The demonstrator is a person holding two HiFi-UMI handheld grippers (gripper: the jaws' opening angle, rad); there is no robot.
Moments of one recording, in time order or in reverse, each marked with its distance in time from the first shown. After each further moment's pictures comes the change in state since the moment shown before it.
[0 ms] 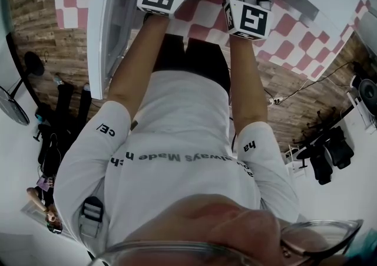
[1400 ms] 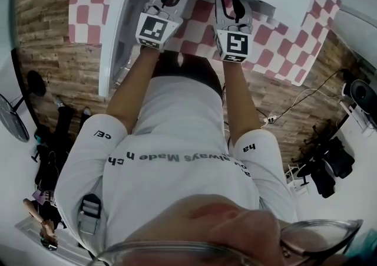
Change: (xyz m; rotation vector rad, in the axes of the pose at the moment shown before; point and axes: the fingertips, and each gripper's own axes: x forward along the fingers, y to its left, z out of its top) left arm -0.044 -0.038 0.035 -0.044 0.095 -0.055; right arm -0.057 0.004 0.032 -0.022 0.098 0.065
